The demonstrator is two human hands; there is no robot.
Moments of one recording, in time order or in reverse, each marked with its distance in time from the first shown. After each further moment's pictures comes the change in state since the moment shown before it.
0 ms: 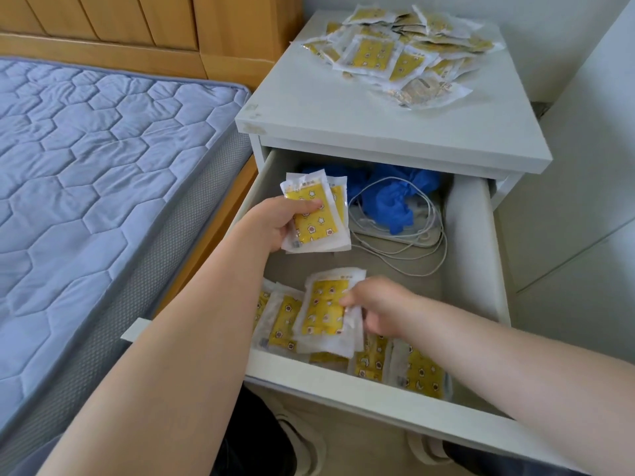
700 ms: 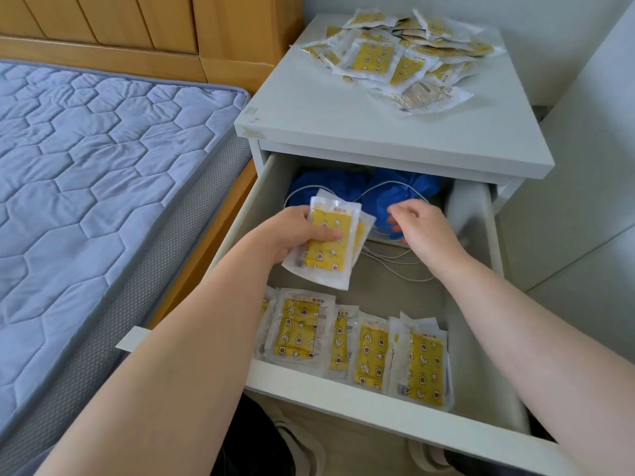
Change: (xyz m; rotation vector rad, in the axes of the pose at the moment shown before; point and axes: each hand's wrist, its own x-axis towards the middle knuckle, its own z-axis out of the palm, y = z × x) left_hand 0.003 -0.012 0.009 0.408 -0.143 0.140; right_hand -0.002 -0.069 -0.061 -0.476 0.425 -0.777
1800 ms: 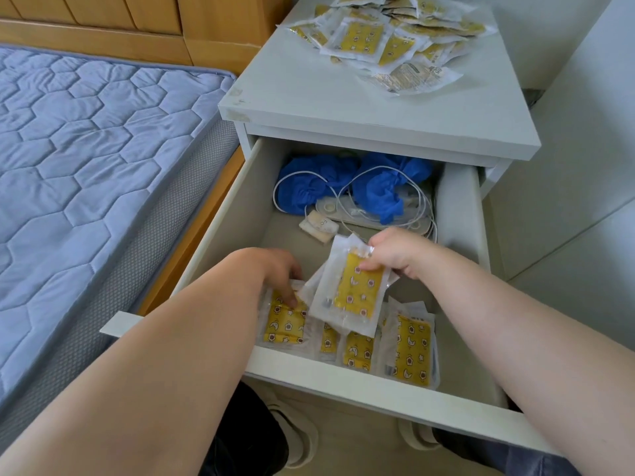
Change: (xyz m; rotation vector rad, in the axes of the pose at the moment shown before) left_hand -0.003 -0.044 0.008 1.154 -0.324 -0.162; right_hand -0.011 0.005 0.016 -0.358 -0.538 0.310
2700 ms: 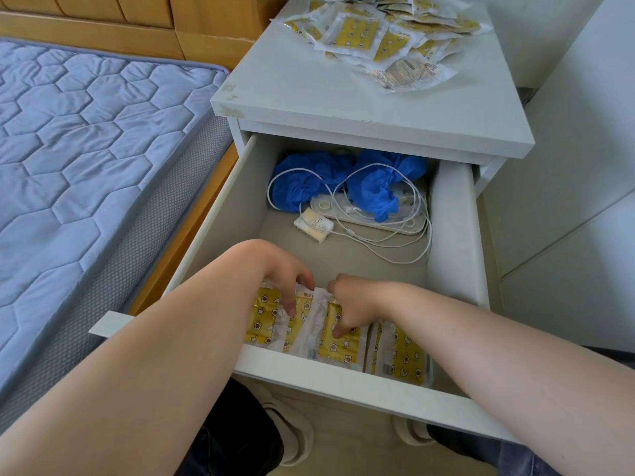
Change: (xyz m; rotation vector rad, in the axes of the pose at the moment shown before) left_hand -0.004 0.022 -0.005 0.197 -0.197 0.100; right_hand -0.002 0.006 0.064 -0.742 -0.252 -0.317
